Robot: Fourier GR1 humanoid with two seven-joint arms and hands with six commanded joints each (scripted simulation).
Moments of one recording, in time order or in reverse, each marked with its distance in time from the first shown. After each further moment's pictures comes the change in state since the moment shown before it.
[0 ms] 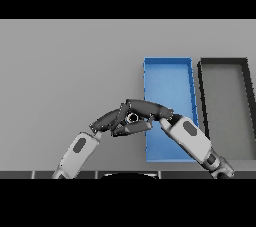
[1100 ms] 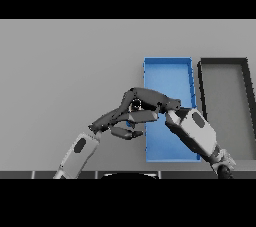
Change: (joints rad) left arm 0.018 -0.027 0.028 0.012 -0.018 0.002 0.070; right arm -0.109 -0.023 -0.097 -0.048 -0.339 -0.116 0.210
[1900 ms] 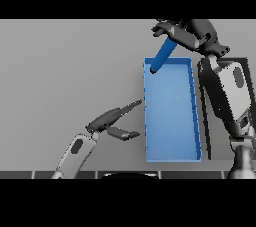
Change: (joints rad) left arm 0.019 0.021 0.012 -0.026 0.016 -0.011 0.010; right arm -0.358 -0.249 -0.250 0.451 -0.128 -0.272 -0.022
